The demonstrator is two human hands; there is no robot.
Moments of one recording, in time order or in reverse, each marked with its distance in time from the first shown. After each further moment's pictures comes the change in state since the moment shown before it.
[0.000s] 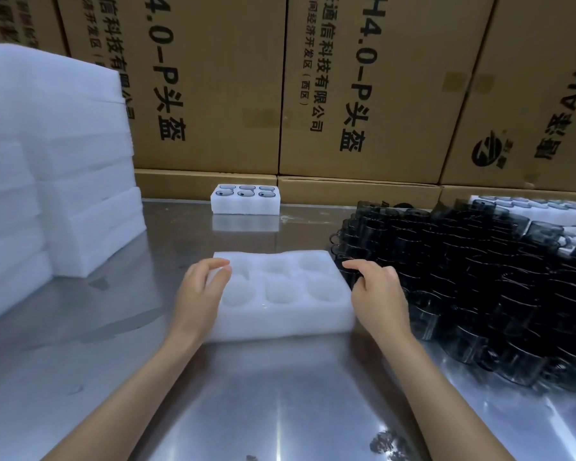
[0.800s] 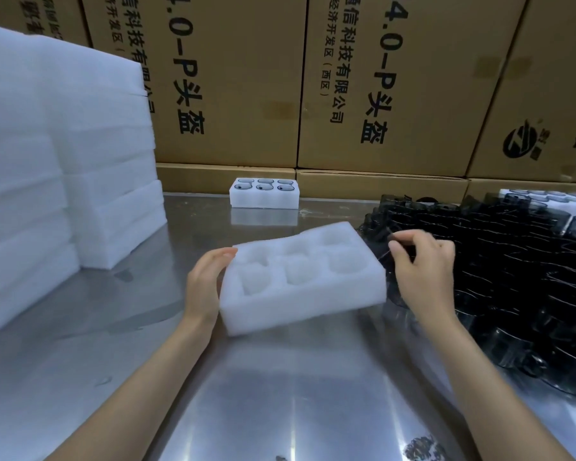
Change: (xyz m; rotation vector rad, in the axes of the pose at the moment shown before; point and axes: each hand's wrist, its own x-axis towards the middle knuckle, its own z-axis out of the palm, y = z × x) left_hand 0.013 -0.011 -0.010 -0.431 0.118 -0.099; right_hand 0.025 0.004 -0.009 0.167 0.263 -0.096
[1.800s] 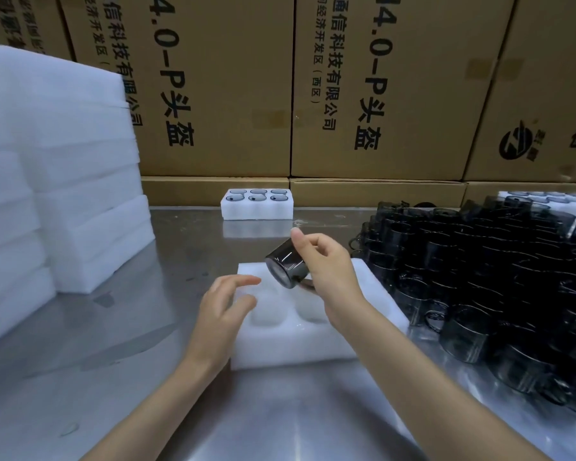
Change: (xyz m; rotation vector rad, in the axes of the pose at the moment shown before) left_hand -0.018 0.002 0.016 0.424 -0.307 0.162; right_hand -0.004 -0.082 0.069 0.804 -0.458 0.396
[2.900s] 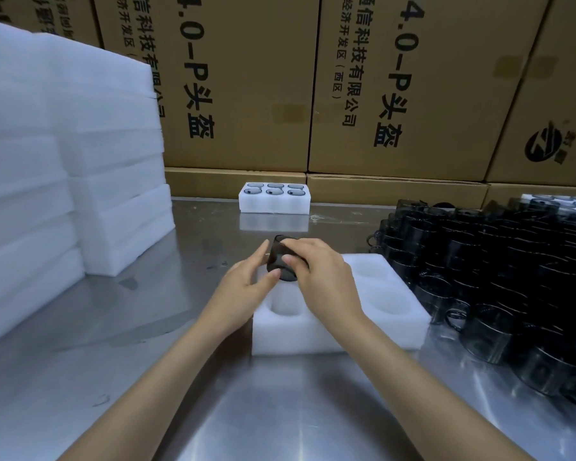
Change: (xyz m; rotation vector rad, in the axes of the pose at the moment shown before) left_hand 0.031 -0.018 -0.012 0.215 -0.170 0.012; right_hand -0.010 0.015 0.021 -0.804 -0.039 -0.420
